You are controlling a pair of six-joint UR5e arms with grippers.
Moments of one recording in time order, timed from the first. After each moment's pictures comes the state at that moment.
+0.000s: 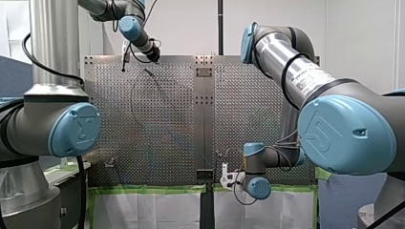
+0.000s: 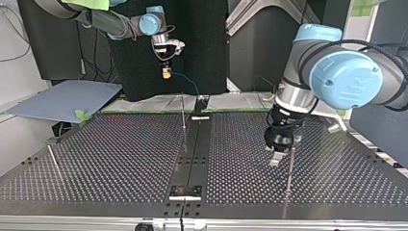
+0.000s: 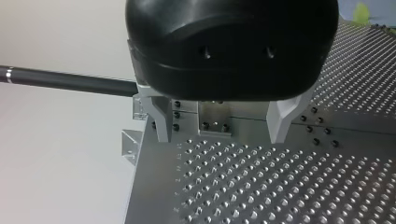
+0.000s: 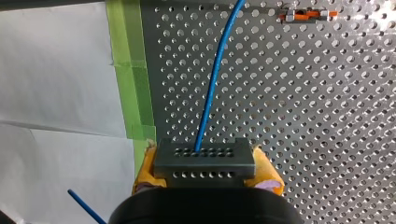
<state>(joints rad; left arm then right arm) -0.17 -1.56 -1.50 -3.34 -1.56 -1.56 2.12 -0.62 1.96 -1.17 1.63 1.63</state>
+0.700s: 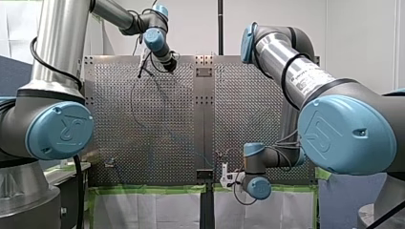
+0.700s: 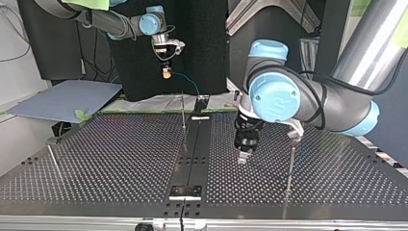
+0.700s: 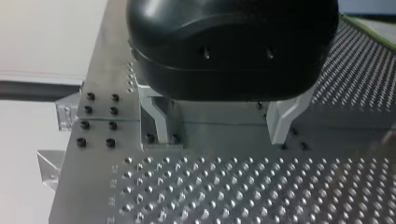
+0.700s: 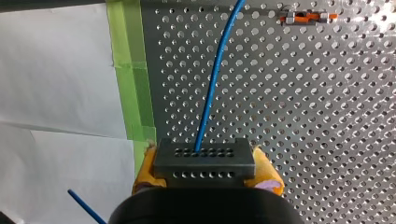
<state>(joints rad) -0.34 -1.73 -1.40 -3.33 -1.77 -1.44 2.12 -0.62 1.96 -1.17 1.63 1.63</state>
